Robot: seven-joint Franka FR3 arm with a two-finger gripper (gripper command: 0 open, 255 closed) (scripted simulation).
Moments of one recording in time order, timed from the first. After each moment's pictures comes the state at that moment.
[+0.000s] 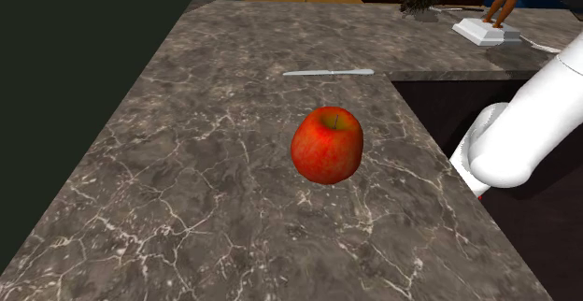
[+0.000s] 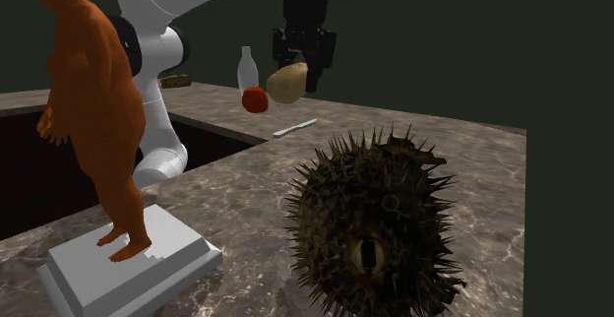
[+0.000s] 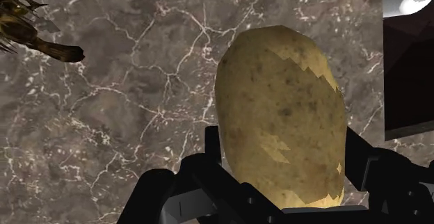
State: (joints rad) arm 0.08 -0.13 -0.53 -1.32 -0.14 1.12 -1.13
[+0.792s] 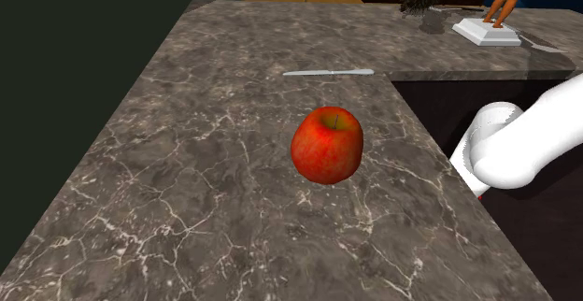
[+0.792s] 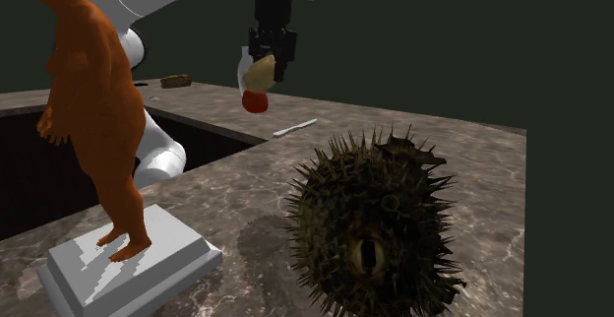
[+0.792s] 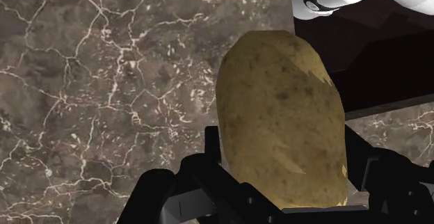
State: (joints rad) arm 0.15 -0.43 -0.30 -1.59 -0.17 1.07 -0.83
